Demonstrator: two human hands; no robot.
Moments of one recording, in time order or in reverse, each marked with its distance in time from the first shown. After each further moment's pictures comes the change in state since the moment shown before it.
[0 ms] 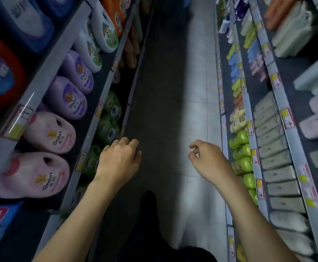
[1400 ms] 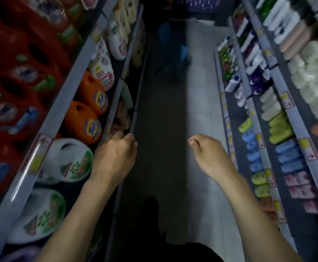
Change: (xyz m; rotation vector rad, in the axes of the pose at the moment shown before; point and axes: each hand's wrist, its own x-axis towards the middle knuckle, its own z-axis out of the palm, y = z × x) left_hand 0.861 -0.135 -0.093 -0.108 0.177 -0.002; right_hand 0.828 -0.118 -0.239 0.026 0.125 -0.076
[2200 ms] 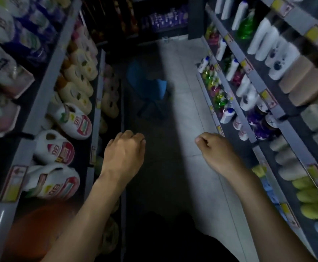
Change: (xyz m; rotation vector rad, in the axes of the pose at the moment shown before) left_hand 0.566 0.109 0.041 0.090 -0.026 0.222; right_hand 0.489 0.122 -0.164 0.170 0.094 0.184
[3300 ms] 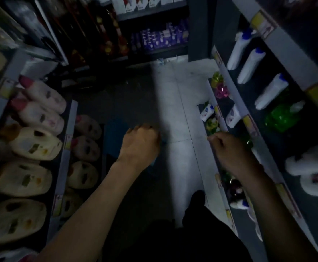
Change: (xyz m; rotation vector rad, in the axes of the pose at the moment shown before) left_hand 0.730 0.021 0.090 0.016 -0.141 0.104; right_hand 0.677 0.045 -0.165 0.082 0.010 0.079
